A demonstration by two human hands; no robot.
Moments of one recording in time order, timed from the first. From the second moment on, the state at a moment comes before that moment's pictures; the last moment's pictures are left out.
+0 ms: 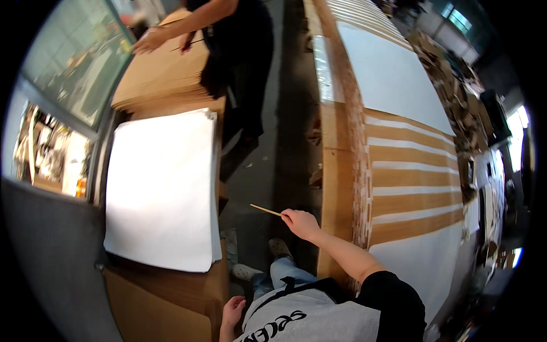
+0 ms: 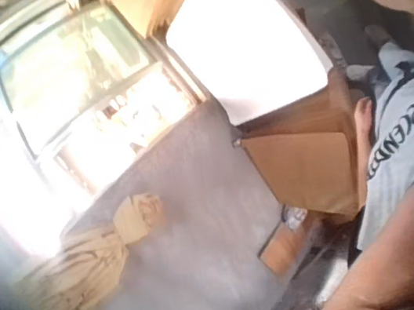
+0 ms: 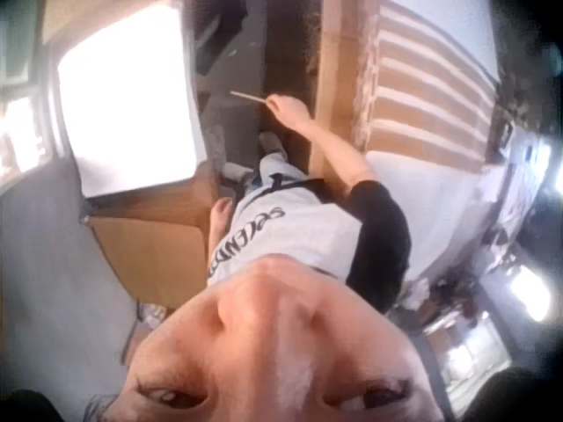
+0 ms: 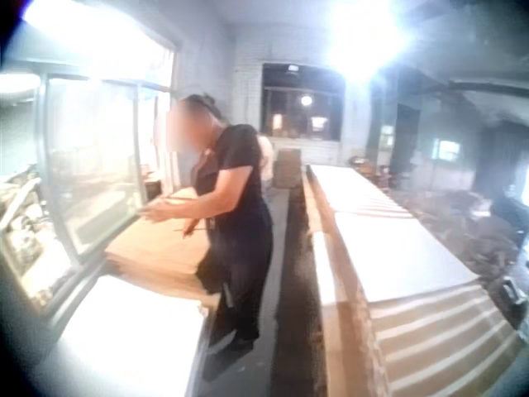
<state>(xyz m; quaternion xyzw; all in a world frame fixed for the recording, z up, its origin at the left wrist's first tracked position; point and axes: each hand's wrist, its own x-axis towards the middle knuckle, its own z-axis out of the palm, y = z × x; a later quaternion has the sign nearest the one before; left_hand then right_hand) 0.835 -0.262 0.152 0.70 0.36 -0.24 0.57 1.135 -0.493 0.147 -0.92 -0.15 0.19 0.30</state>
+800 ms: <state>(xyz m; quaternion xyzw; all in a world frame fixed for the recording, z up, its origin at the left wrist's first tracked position) 0.427 -0.428 0.067 0.47 0.69 0.25 0.48 0.744 -0.310 0.160 -0.58 -0.74 0.30 0.16</state>
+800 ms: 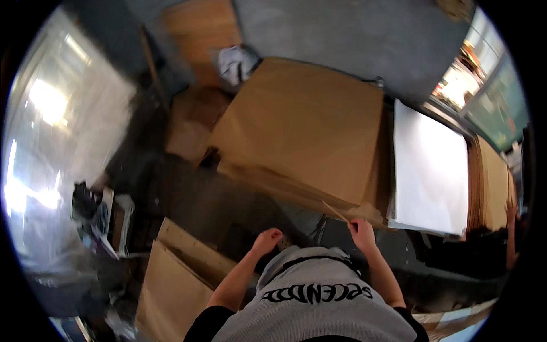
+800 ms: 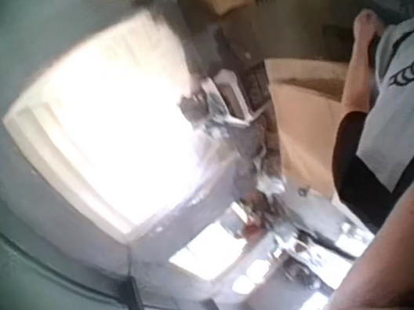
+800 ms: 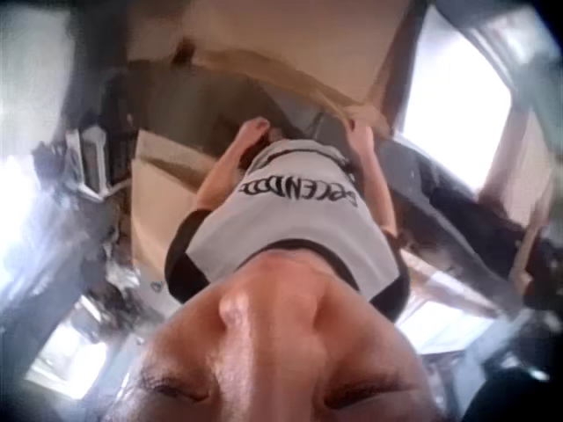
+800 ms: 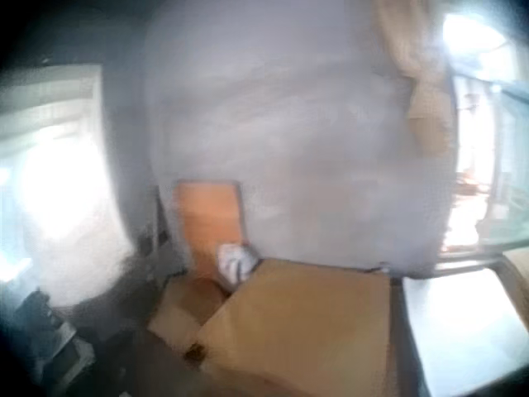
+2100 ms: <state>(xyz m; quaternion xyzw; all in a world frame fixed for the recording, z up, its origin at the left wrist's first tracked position) 0.045 -0.214 0.042 0.00 0.60 0.40 0.69 0.232 0.095 0.096 -0.52 -0.83 0.19 -0.06</state>
